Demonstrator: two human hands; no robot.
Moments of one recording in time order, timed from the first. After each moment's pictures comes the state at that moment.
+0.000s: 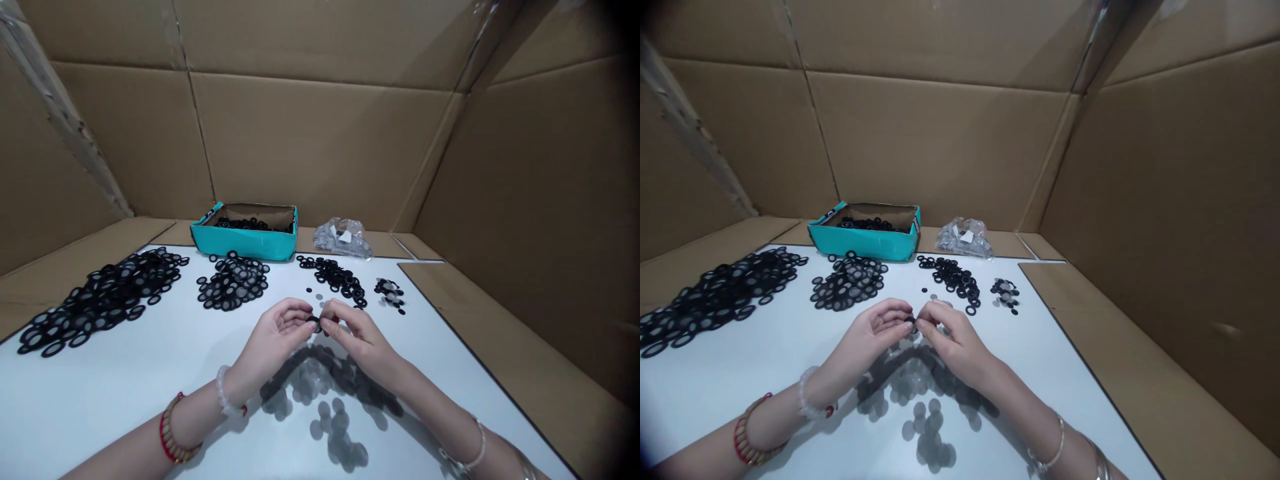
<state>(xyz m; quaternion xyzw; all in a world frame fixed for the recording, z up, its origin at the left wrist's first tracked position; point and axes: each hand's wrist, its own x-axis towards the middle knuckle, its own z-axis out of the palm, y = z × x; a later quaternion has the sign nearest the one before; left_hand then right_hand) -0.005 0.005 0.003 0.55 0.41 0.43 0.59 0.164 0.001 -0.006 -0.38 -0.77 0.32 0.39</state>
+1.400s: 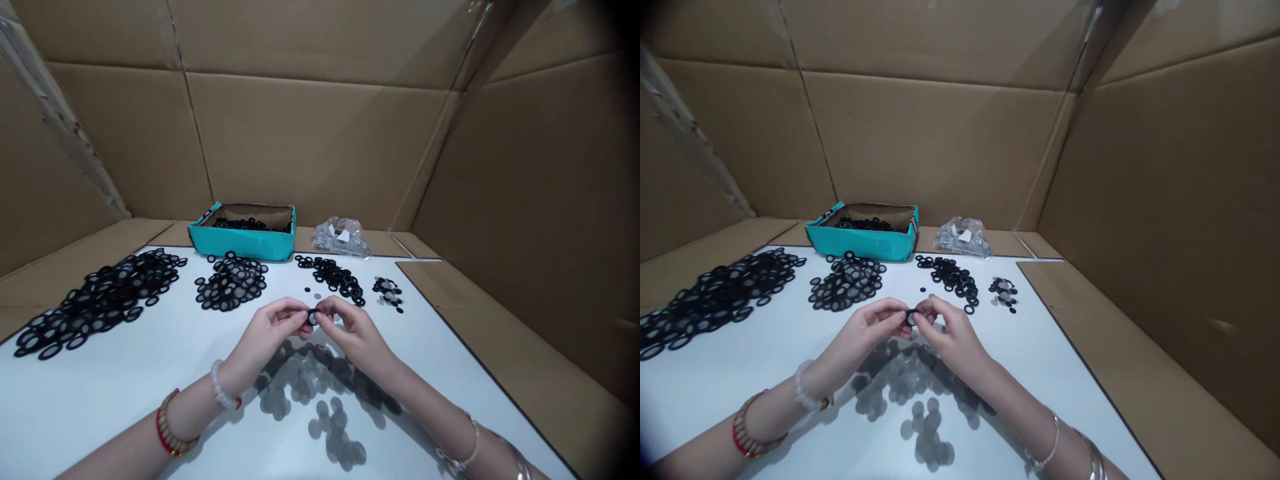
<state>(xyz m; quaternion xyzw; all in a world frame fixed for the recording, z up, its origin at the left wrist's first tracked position) -0.012 0.012 0.000 0.53 0.38 0.41 0.64 0.157 0.005 -0.015 -0.42 -0.73 0.32 0.44</state>
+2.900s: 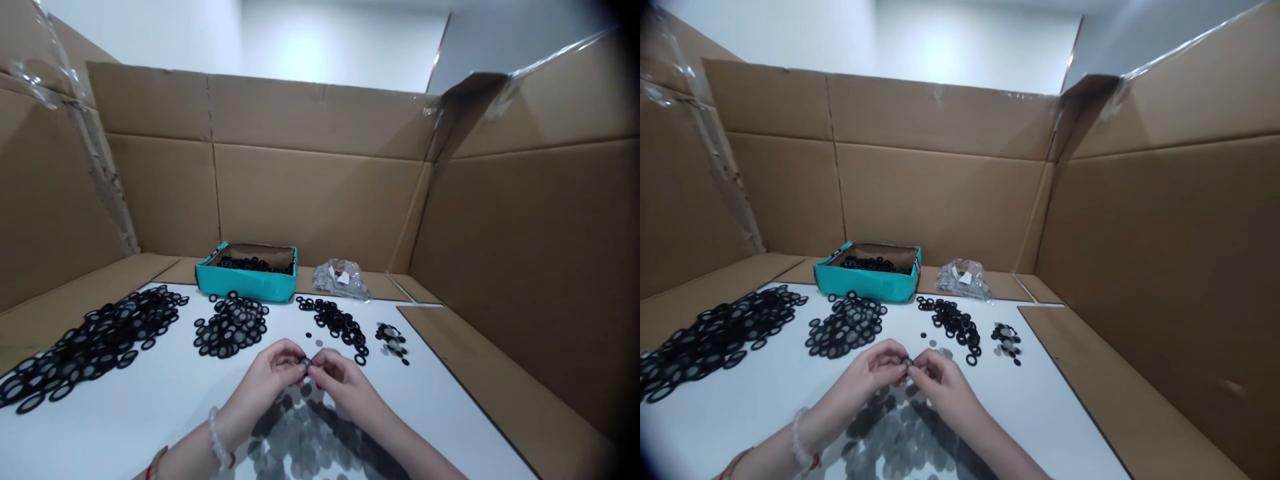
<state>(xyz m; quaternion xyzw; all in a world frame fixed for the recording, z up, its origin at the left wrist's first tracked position) -0.014 0.025 -0.007 0.52 0.39 0.42 0.64 0.146 0.024 -0.040 -0.40 -0.63 0.50 0.44</state>
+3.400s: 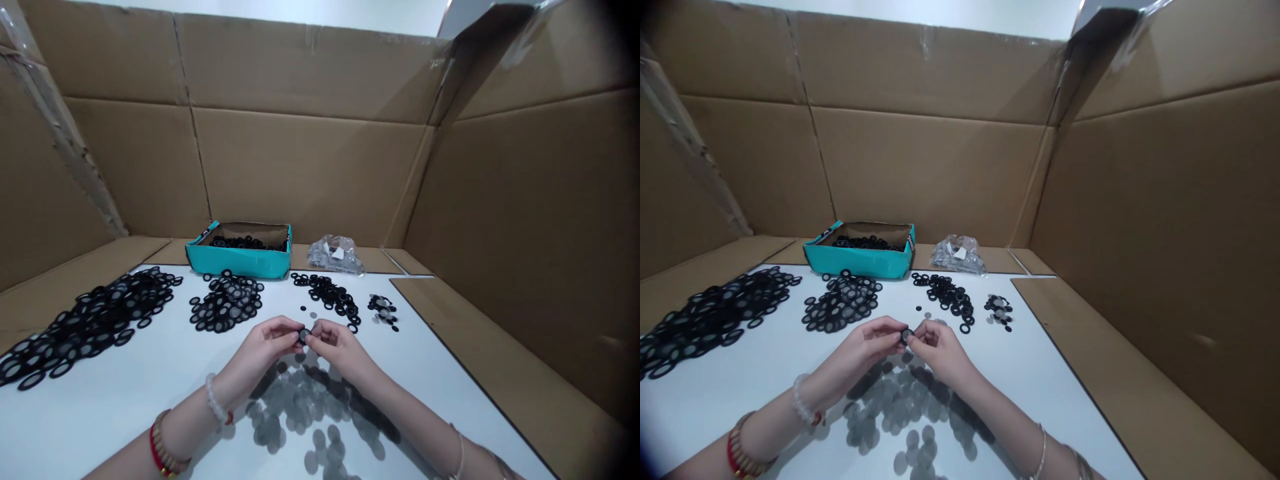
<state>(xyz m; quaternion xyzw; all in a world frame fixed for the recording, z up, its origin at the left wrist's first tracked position) -0.014 0.022 -0.008 0.48 0.37 0.40 0.69 0.147 0.021 -0.030 -0.45 -0.60 0.51 0.43</state>
